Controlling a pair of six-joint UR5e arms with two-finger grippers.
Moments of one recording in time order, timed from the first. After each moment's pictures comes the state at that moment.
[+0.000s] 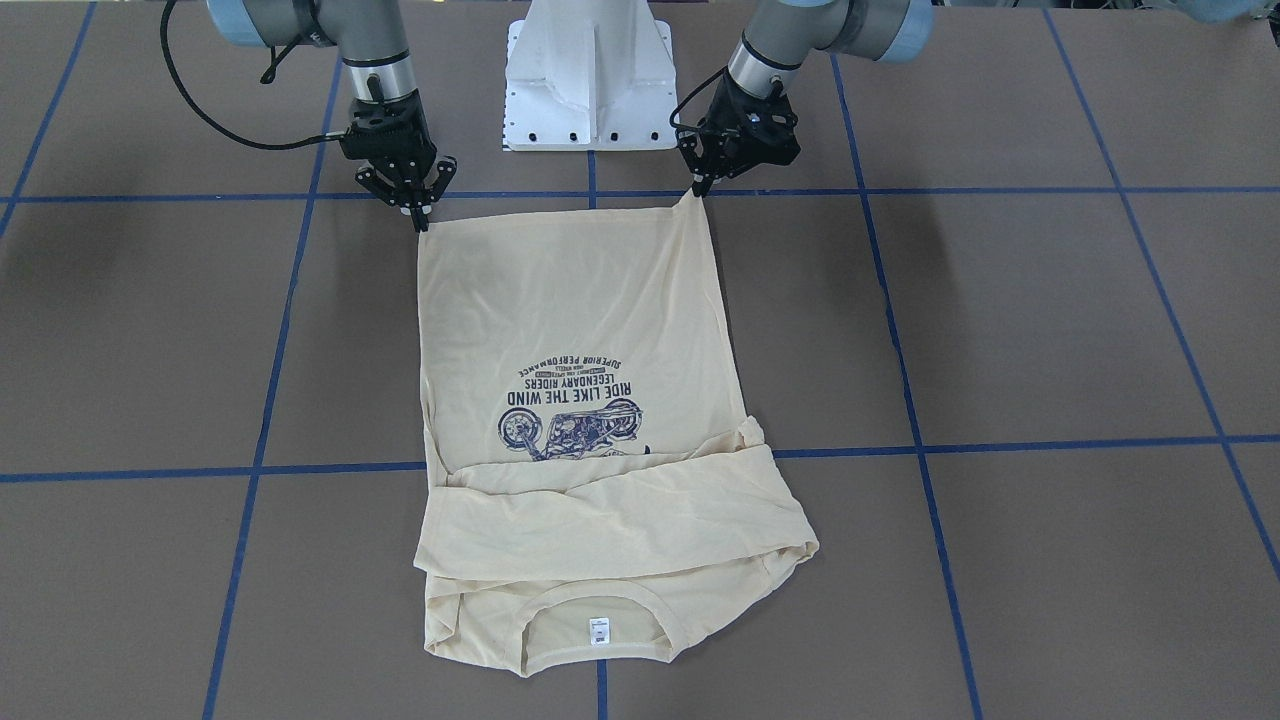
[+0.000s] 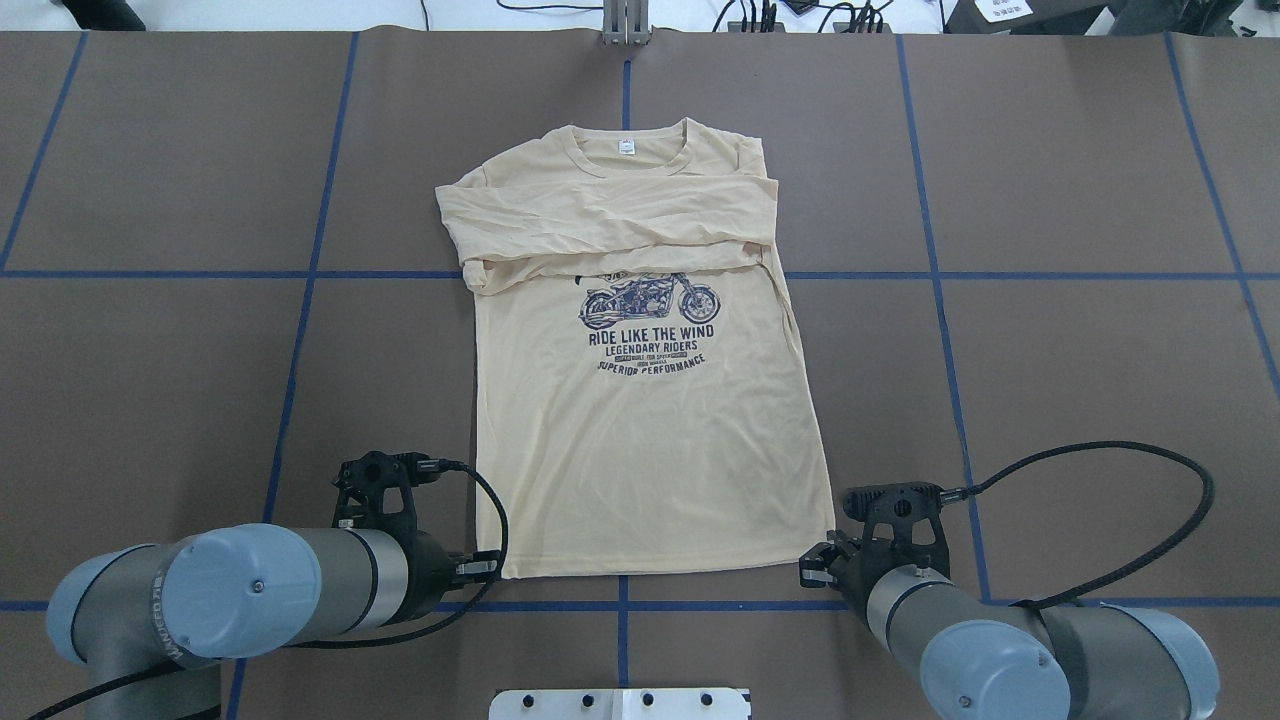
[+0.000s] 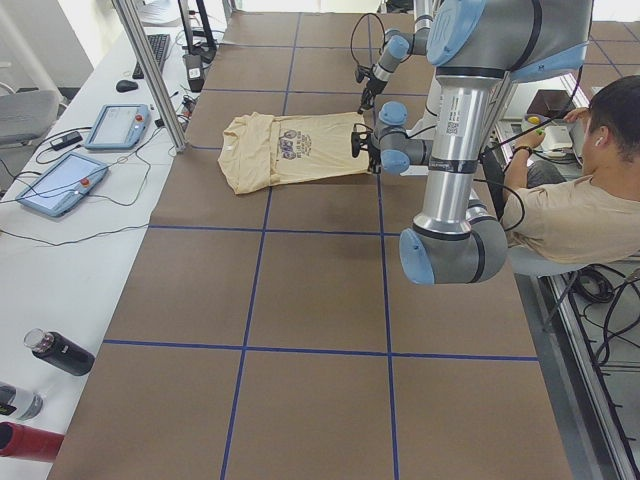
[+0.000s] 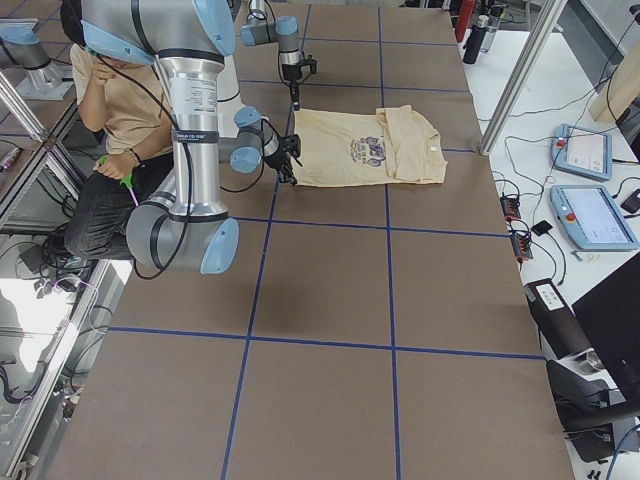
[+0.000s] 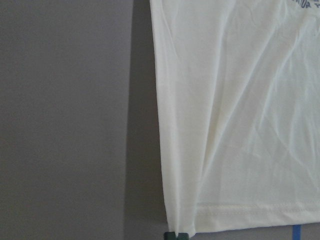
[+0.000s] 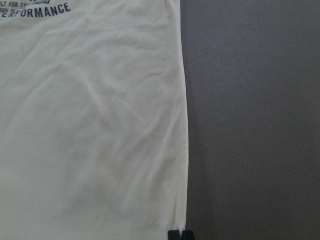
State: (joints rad) left arm -0.20 -1.80 -2.01 -1.99 -1.62 -1.53; right arm 0.07 -1.51 2.07 -1.28 1.21 1.43
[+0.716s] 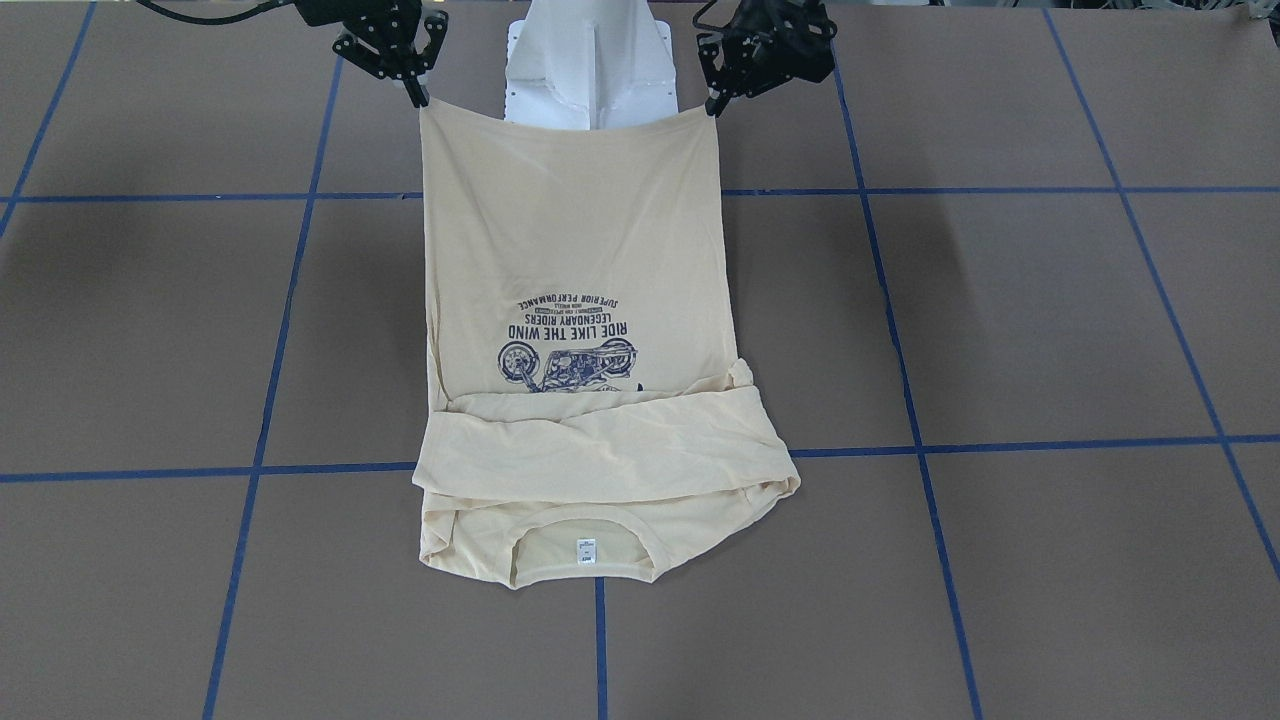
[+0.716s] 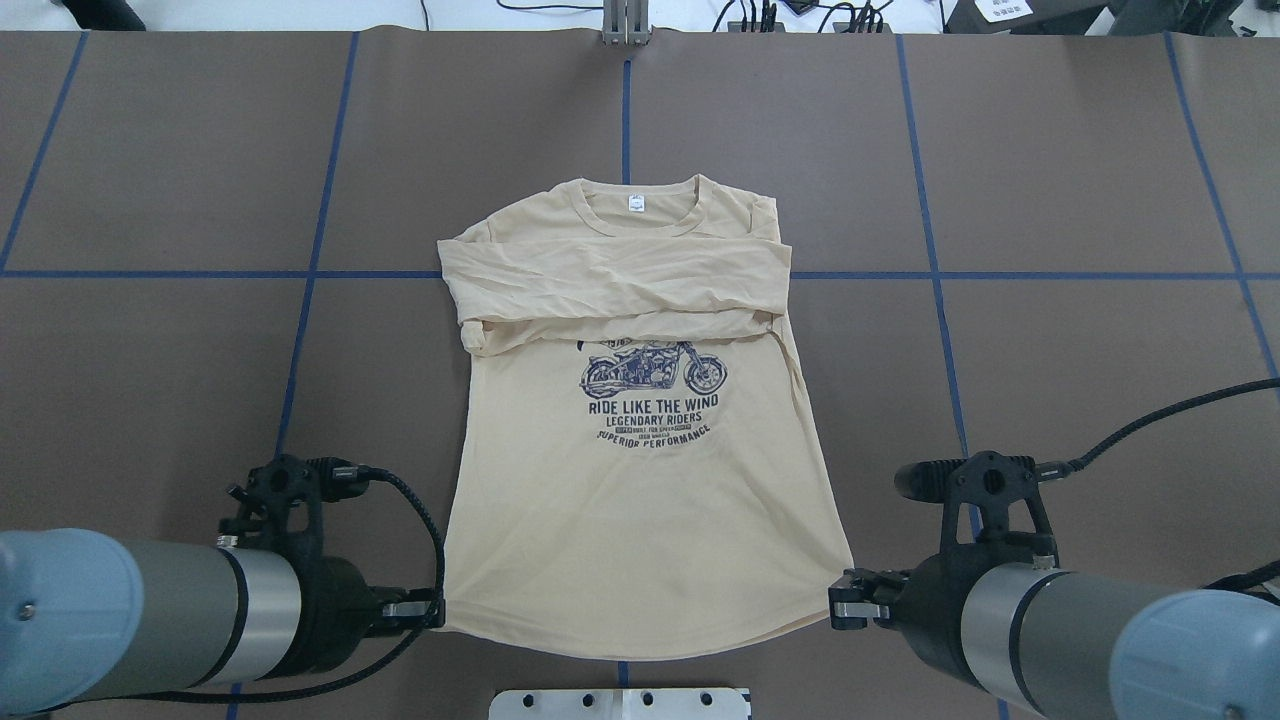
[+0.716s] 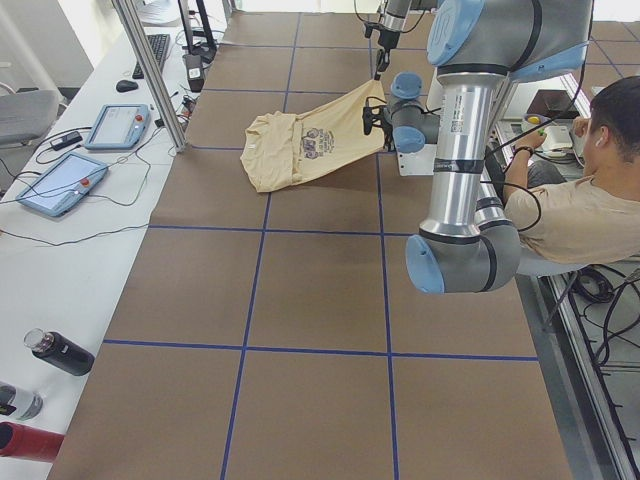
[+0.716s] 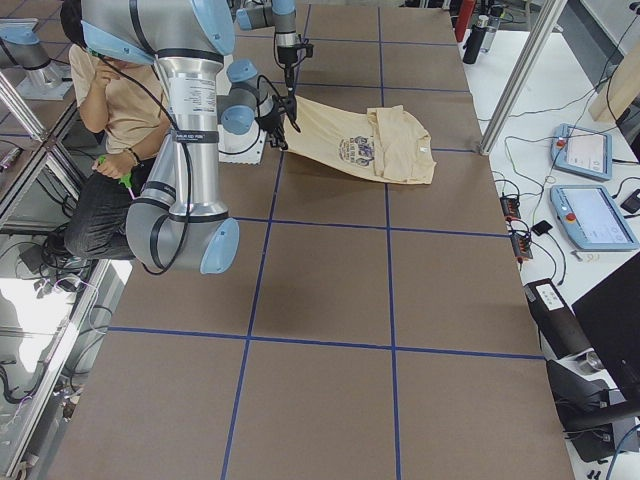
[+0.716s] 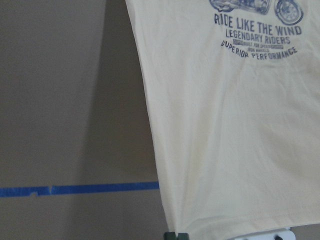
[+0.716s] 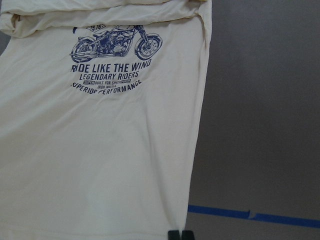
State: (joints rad) left arm -0.19 -1.70 -2.38 -1.80 -1.73 -1.53; right arm 0.10 -1.48 2.53 -1.62 1.49 1.43
